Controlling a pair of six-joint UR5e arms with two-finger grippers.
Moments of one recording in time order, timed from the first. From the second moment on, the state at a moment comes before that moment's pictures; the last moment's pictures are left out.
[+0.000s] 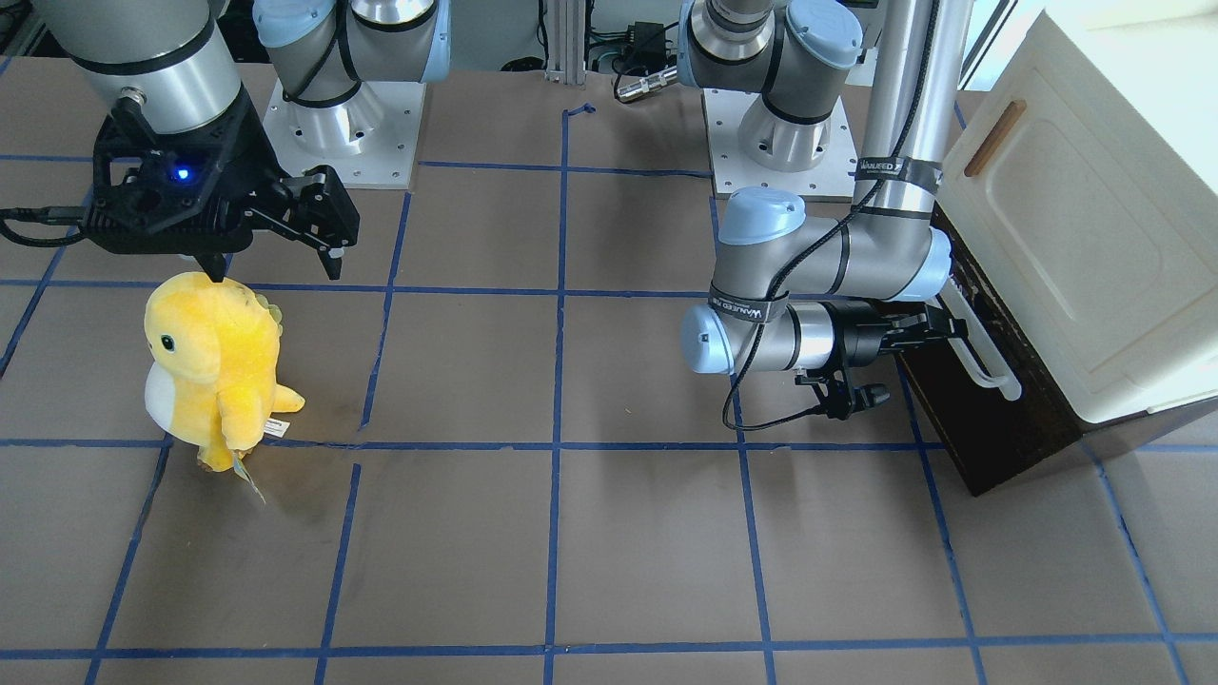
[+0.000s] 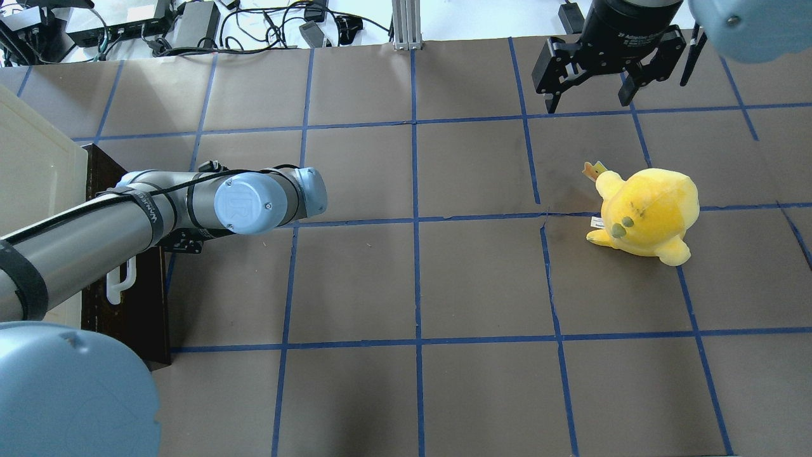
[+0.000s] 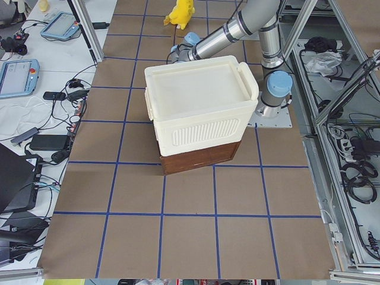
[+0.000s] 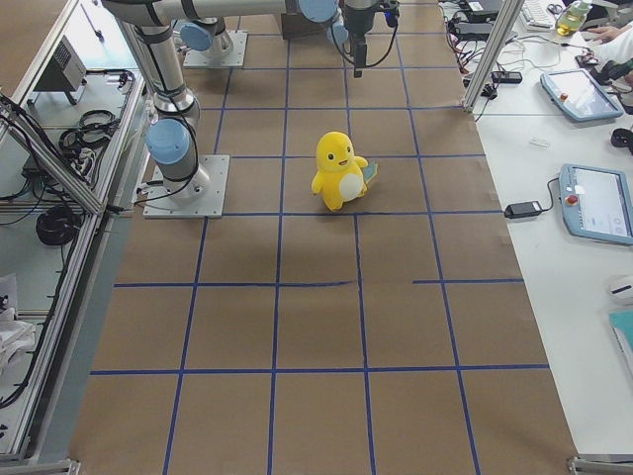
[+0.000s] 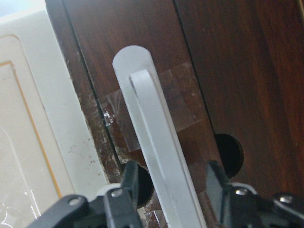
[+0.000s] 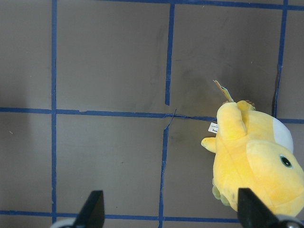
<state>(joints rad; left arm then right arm) -1.66 -2.02 -1.89 -1.81 2.88 -0.75 1.60 -1.48 1.44 -1.57 -1.58 -0.02</state>
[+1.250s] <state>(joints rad) -1.68 -2.02 -1.89 -1.84 2.89 -0.75 1.60 -1.48 1.44 -1.57 -1.58 -0.02</state>
